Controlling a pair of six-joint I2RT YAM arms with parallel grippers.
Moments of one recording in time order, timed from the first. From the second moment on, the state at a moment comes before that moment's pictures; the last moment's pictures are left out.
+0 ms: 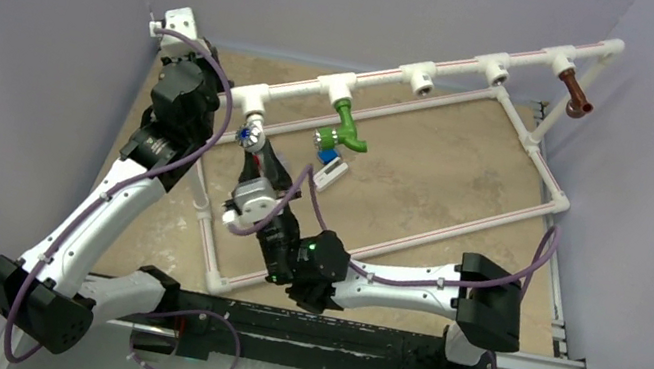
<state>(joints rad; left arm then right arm) -0.38 1.11 1.15 -0.01 -0.60 -0.22 1.46 1.72 1.21 1.19 0.78 -1.02</state>
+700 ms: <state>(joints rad) -0.38 1.11 1.15 -0.01 -0.60 -0.22 1.44 1.57 1.12 1.01 1.07 0.74</state>
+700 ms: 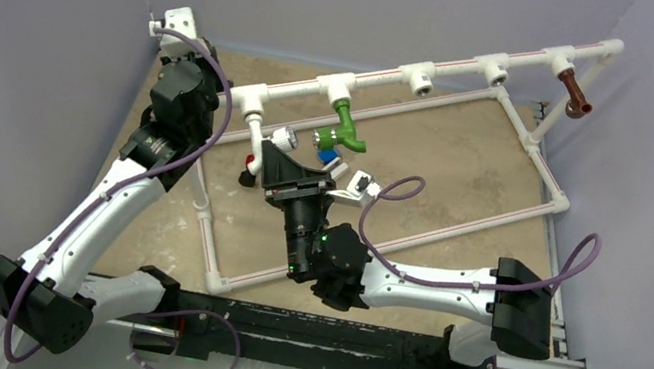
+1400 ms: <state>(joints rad) -0.38 1.11 1.15 -0.02 -0.60 -0.21 1.40 1.53 0.98 0.91 0.94 1.61</state>
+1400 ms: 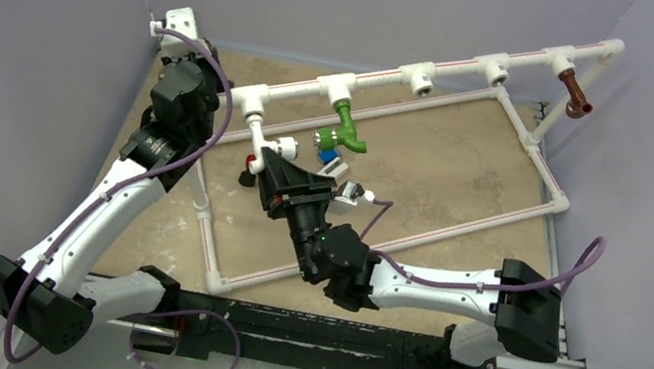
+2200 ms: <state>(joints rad) -0.38 1.11 1.15 -0.02 -0.59 -0.21 1.42 1.27 0.78 0.79 0.67 1.03</state>
